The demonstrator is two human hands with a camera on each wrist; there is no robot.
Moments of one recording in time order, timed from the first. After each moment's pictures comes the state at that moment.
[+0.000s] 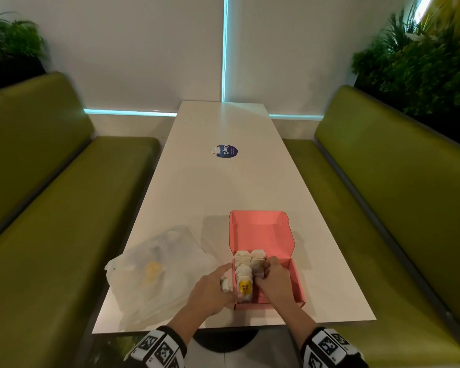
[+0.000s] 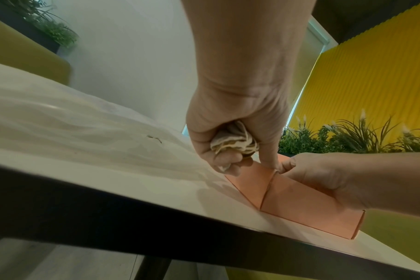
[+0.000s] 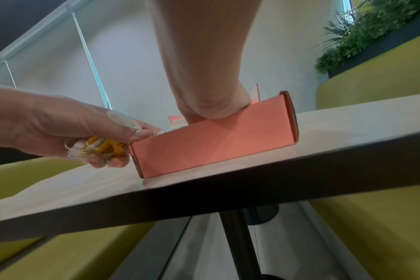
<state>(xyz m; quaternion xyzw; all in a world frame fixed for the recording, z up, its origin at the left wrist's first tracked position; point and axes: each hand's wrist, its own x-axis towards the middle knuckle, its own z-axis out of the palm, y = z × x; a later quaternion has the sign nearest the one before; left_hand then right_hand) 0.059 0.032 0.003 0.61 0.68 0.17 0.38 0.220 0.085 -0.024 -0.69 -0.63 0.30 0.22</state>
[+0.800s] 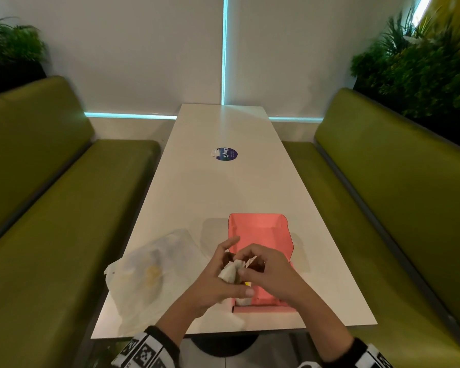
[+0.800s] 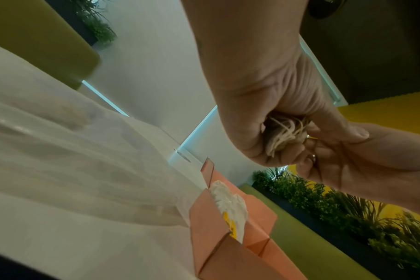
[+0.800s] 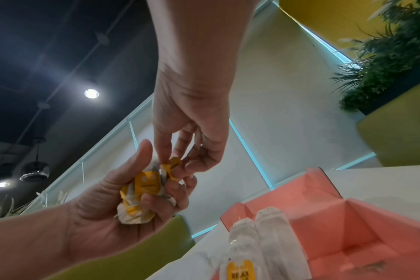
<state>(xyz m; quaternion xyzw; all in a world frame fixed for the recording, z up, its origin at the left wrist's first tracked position) 0.054 0.028 0.051 0.49 0.39 0.44 0.64 0.213 0.053 0.094 -0.45 -0.72 0.47 0.27</state>
